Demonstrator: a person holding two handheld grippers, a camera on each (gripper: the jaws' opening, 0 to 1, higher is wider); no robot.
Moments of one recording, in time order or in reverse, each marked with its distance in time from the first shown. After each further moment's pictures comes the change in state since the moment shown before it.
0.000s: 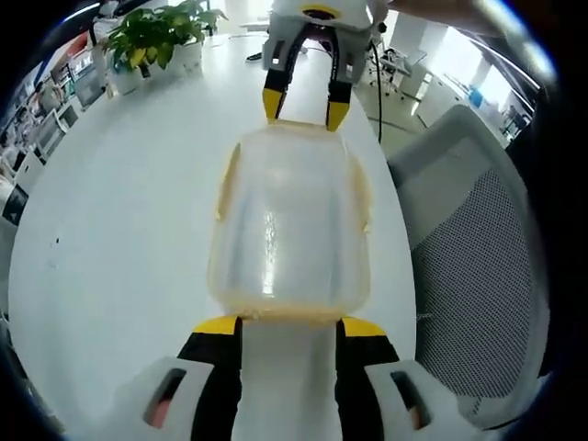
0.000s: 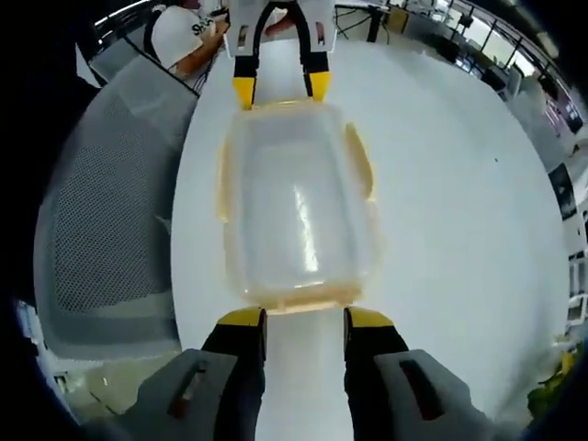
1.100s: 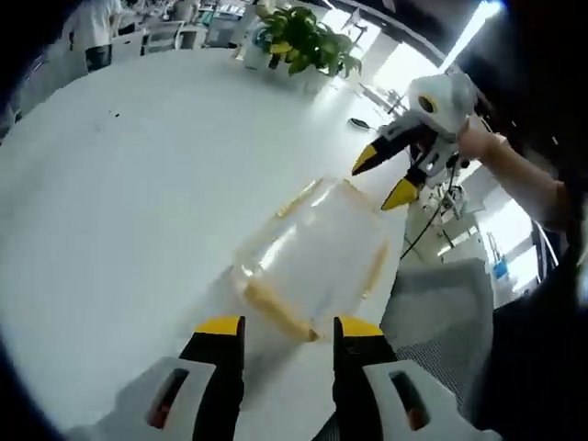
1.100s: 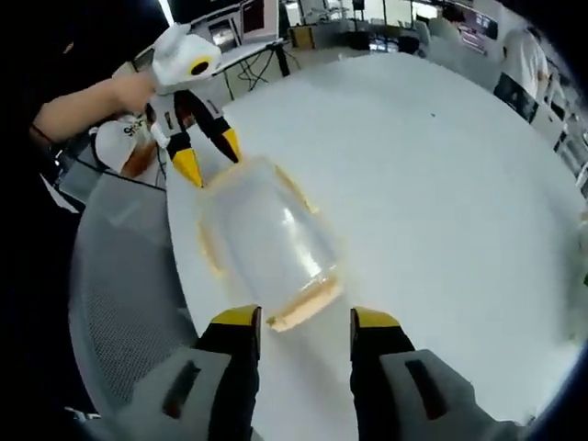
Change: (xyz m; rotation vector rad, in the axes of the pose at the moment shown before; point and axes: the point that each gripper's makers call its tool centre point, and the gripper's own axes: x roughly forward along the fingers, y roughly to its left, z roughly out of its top) left arm -0.021 0.004 0.003 -0.768 -0.284 0.026; right arm -0.024 -0.012 0.009 0.496 -0.232 -0.011
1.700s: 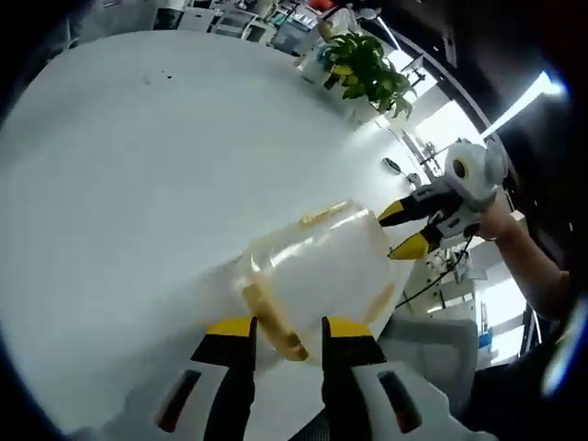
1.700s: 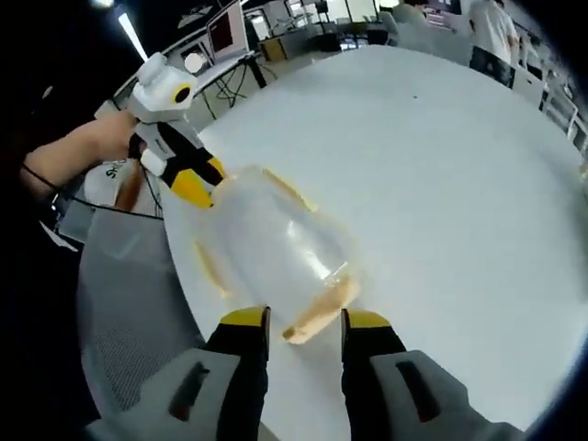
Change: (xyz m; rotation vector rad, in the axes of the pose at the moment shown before) left arm 0.014 -0.003 -0.004 -0.215 -0.045 0.022; right arm 0.014 0.013 -0.003 0.161 -0.029 0.042
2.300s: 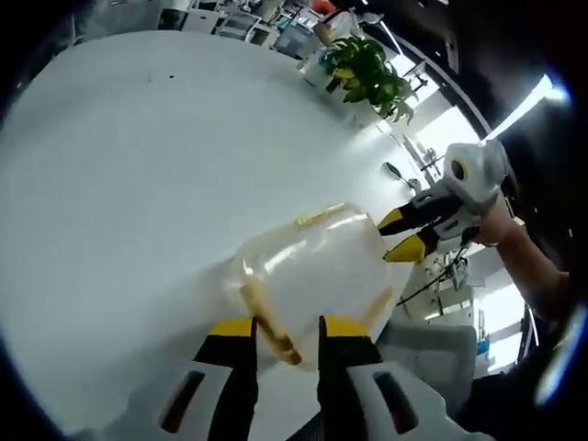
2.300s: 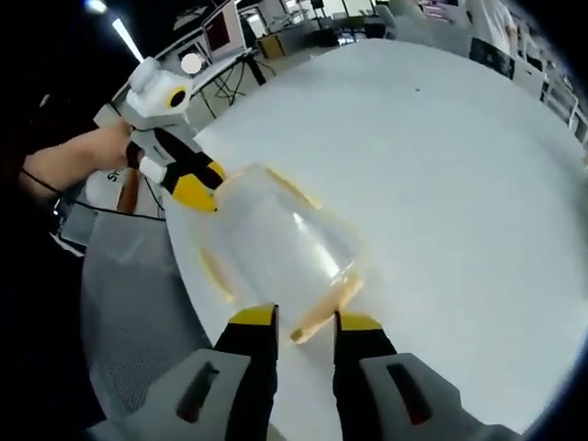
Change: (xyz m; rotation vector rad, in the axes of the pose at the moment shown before) left arm 0.007 -0.003 -0.003 -0.044 -0.031 -0.004; right arm 0.006 0.006 0.001 -0.010 0.049 0.007
